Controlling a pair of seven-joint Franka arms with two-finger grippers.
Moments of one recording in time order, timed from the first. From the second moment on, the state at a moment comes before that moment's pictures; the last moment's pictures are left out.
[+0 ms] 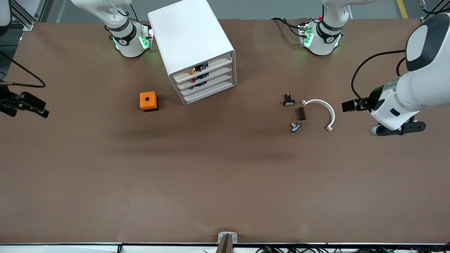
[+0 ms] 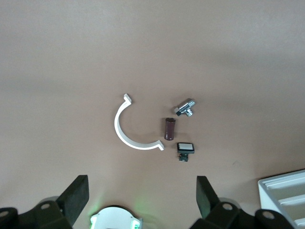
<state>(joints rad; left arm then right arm) 0.05 0.25 -0.24 -1.41 0.00 1.41 -0.28 0.06 0.11 -0.11 -1.45 0.00 1.63 0.00</state>
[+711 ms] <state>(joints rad) -0.03 -0.02 -0.02 -1.71 0.00 1.60 -0.08 0.06 0.11 -0.11 -1.45 0.01 1.62 0.00</state>
